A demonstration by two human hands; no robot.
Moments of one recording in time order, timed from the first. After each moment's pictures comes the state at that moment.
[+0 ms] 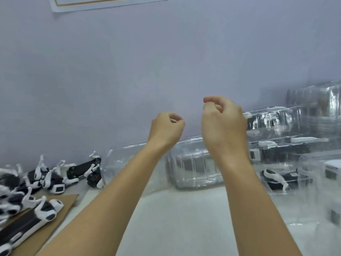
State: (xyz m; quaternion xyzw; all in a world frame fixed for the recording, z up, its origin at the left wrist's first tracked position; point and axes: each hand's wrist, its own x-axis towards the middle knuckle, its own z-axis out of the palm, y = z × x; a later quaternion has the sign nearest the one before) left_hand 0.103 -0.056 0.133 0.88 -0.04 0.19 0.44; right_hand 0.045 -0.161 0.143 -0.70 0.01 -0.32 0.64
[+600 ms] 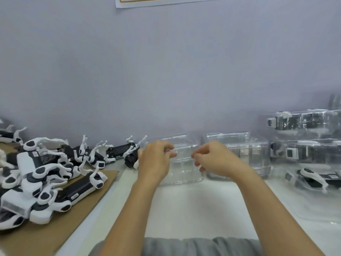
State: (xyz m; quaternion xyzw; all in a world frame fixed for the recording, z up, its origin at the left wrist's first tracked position) left_hand 0.059 0.066 0.039 0.90 0.04 0.28 0.33; right_hand 0.062 -0.108 0.070 -0.91 -0.12 0.02 0.39
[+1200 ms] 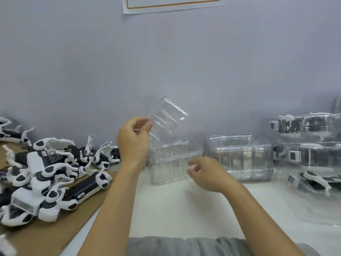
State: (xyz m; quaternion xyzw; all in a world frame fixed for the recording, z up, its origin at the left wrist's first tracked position) left_hand 0.037 0.100 0.083 0.72 0.05 0.43 0.54; right_hand 0.068 -0.089 0.029 -0.93 -0.17 0.02 0.32
